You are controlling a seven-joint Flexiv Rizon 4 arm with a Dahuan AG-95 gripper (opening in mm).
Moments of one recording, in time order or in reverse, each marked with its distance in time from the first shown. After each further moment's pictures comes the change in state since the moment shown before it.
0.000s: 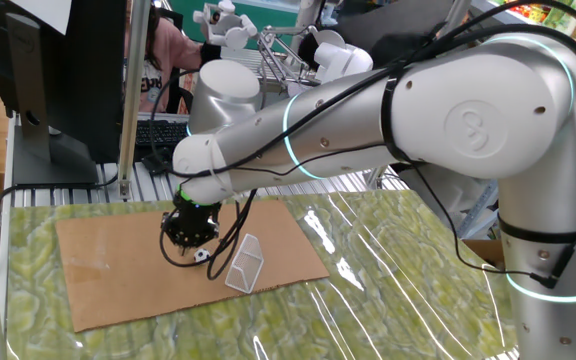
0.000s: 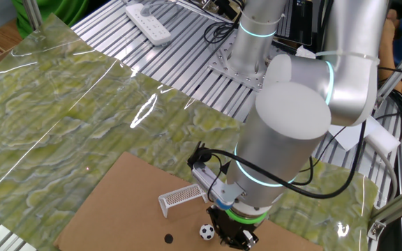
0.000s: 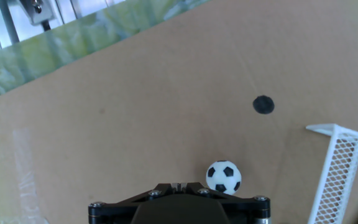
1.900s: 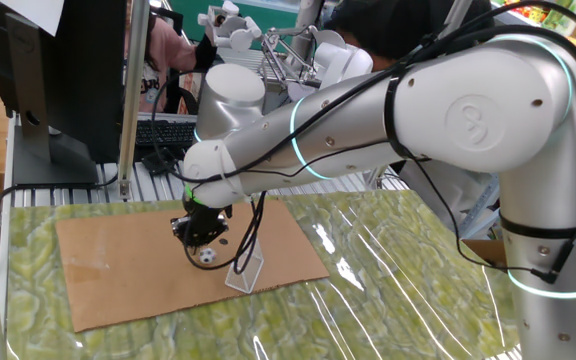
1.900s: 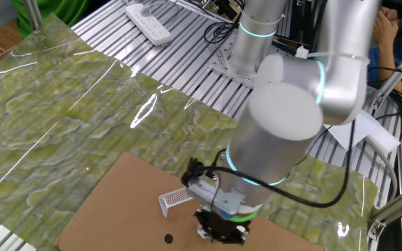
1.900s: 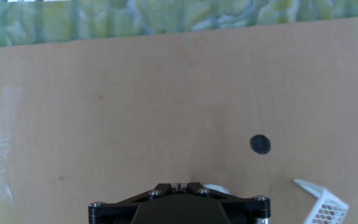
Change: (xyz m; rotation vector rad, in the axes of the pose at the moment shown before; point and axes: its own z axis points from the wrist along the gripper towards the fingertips) arm -0.014 -0.020 0.008 0.026 -0.011 -0.300
